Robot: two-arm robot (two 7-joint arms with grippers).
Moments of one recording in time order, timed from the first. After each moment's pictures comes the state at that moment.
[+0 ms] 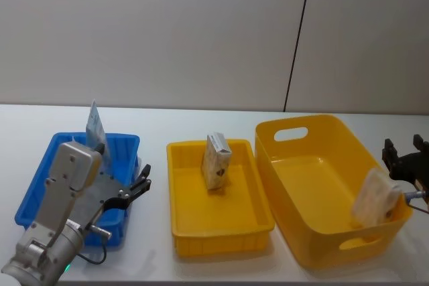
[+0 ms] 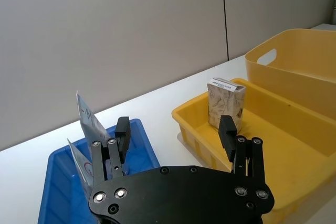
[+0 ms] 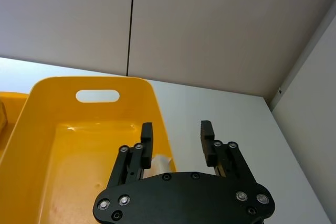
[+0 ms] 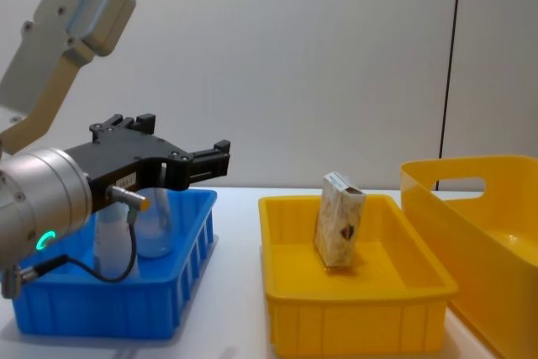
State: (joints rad) left arm -0.24 0.38 0.45 -1.63 -0.20 0.01 -0.01; right arm 0.12 0.30 0.03 -1.73 0.07 0.38 0.04
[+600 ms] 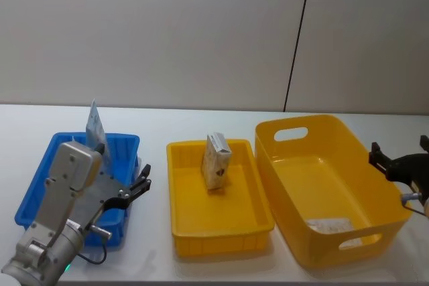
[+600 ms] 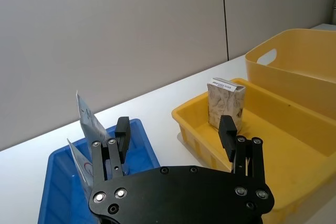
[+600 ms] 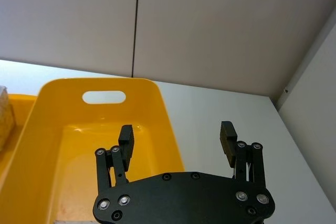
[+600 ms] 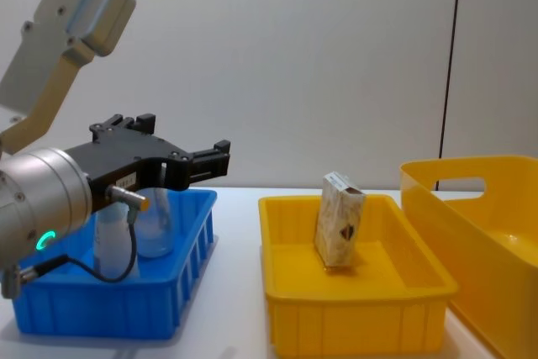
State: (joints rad) left arm -0.24 0.38 0.45 -1.63 -0.20 0.01 -0.01; right arm 0.12 0.28 0.04 -1.72 0.07 0.36 0.05
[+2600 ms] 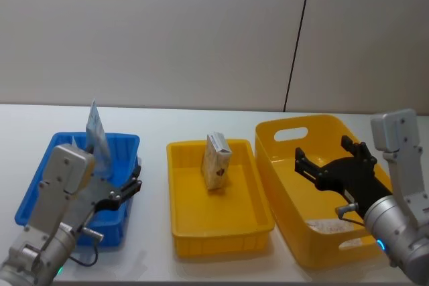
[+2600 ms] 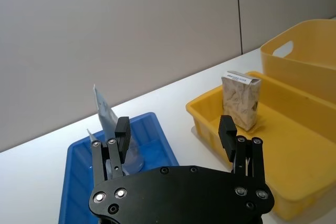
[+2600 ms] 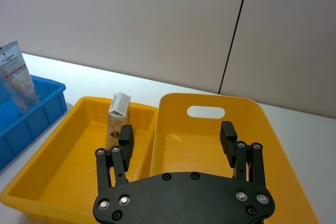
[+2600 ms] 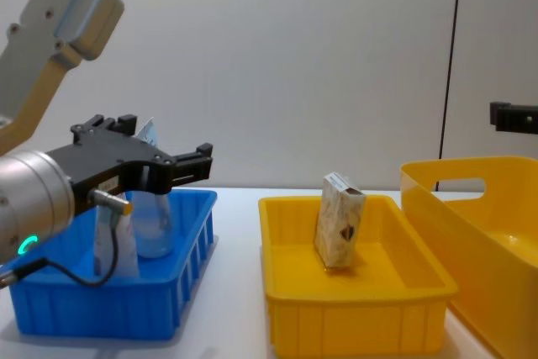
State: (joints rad) left arm -0.21 0.39 0.44 -1.65 -0.17 0.03 0.02; right arm 0.07 0.20 -0.08 -1.85 0.08 0.36 0.16
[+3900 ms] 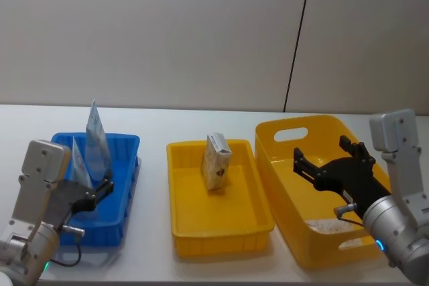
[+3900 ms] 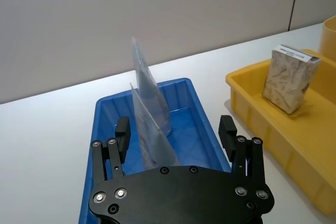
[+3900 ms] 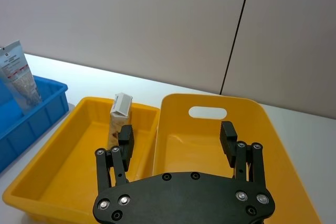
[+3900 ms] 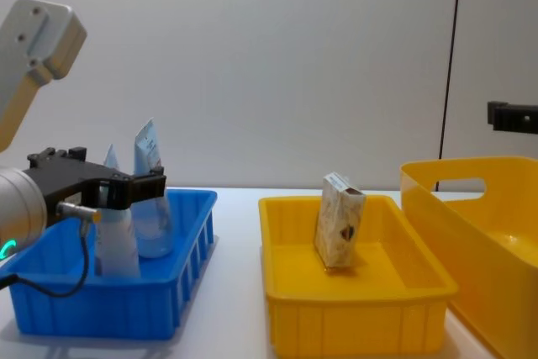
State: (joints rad) left arm -0.21 0.33 0.35 -1.61 -0.19 0.16 0.08; right arm 0.07 0.20 -0.09 -1.85 0.08 0.36 0.17
